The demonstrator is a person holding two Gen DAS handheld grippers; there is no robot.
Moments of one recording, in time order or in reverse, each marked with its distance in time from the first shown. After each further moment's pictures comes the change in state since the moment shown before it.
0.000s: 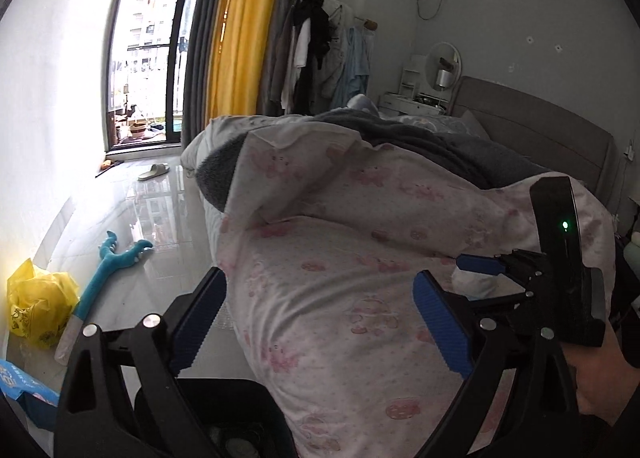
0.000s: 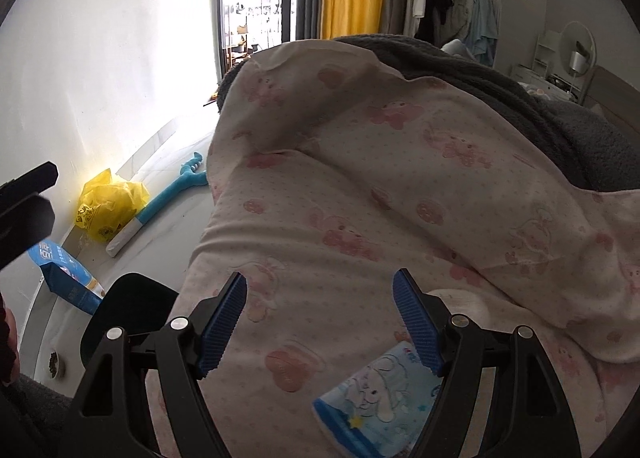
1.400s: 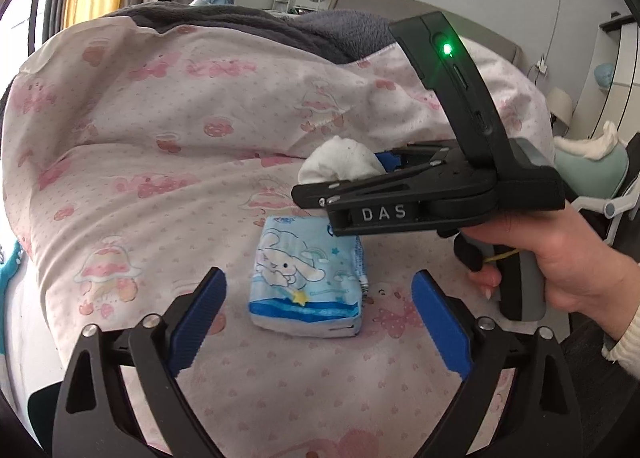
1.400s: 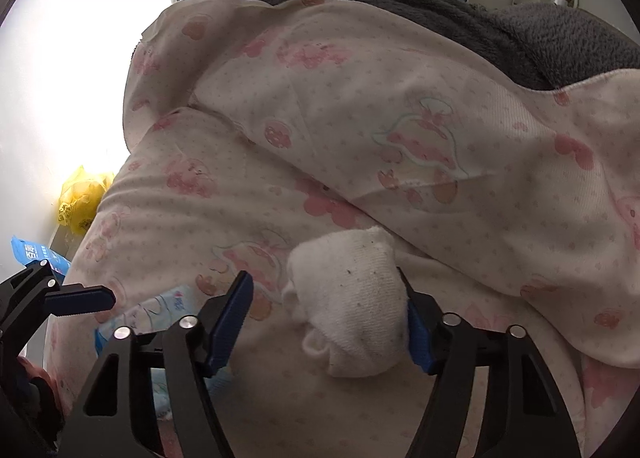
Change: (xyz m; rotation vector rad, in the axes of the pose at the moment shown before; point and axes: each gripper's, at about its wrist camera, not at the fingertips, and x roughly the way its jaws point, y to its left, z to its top) left arm 0.100 -0.134 -0.051 0.189 0.307 -0.398; right arm 0.026 -0.130 -0.033 0.102 0.144 0.004
